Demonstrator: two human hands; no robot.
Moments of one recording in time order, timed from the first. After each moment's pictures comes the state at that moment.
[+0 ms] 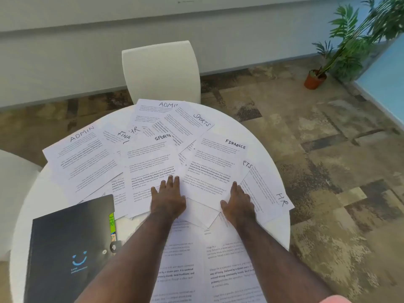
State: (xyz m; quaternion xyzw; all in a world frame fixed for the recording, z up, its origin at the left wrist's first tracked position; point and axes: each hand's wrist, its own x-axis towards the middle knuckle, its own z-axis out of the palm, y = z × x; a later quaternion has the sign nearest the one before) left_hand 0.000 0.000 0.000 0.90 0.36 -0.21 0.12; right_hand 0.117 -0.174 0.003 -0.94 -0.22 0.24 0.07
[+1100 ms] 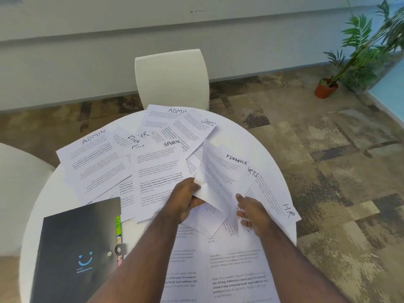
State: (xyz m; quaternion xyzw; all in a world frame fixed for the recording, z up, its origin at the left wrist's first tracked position) left_hand 0.026 -0.014 0.052 0.38 0.44 0.06 0.81; right_hand 0.154 -0.188 -0.001 -0.76 0.11 0.44 0.47
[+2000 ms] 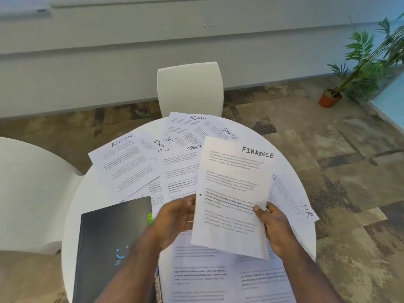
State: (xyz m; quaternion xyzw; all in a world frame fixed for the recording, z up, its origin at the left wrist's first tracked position) left_hand -0.117 0.025 0.115 0.44 0.28 -0.02 0.86; right_hand 0.076 -0.197 0.043 -0.64 0.05 0.39 0.65
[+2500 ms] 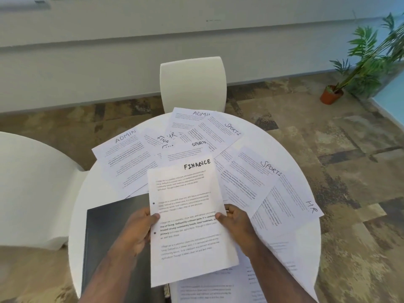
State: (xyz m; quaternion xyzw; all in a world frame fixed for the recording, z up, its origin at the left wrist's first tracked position) left_hand -0.197 0.081 0.052 0.46 0.53 0.04 0.71; right_hand -0.006 -0.125 0.049 -0.70 -0.08 0.44 0.56
